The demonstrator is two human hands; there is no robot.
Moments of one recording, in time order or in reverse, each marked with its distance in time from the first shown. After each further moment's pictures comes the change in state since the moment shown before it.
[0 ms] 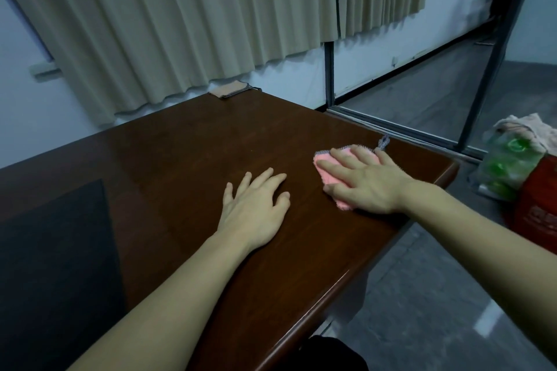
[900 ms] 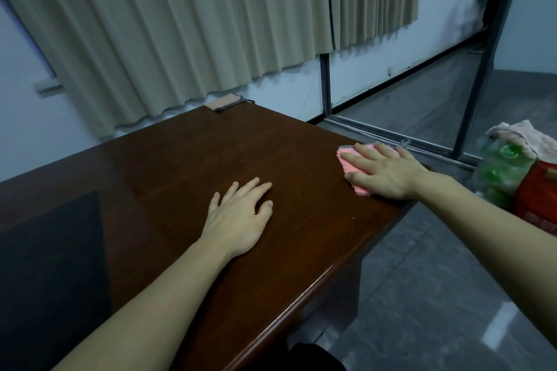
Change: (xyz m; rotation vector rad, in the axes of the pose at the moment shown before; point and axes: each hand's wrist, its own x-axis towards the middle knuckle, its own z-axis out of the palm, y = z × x) left_hand -0.001 0.003 -0.003 0.042 -0.003 -0.013; right_hand 0.005 0.074 0.000 0.014 0.049 0.143
